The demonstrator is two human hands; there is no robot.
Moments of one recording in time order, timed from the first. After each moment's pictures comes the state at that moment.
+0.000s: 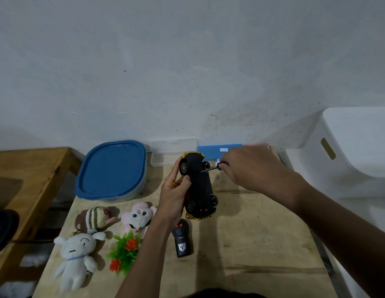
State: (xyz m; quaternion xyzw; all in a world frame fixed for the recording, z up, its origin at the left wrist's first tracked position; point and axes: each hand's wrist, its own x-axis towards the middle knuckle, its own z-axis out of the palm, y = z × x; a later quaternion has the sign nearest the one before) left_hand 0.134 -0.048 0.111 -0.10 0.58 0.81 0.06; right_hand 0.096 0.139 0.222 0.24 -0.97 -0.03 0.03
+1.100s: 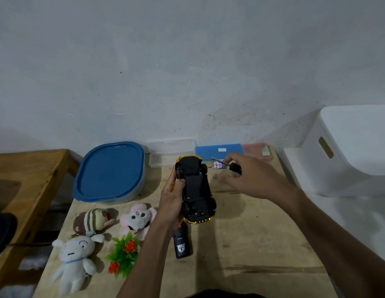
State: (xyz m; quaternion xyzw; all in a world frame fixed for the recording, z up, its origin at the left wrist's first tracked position) left_hand 0.137 -0.041 0.111 -0.15 0.55 0.82 0.08; right_hand 0.105 0.160 0.194 0.11 -0.94 0.29 -0.11
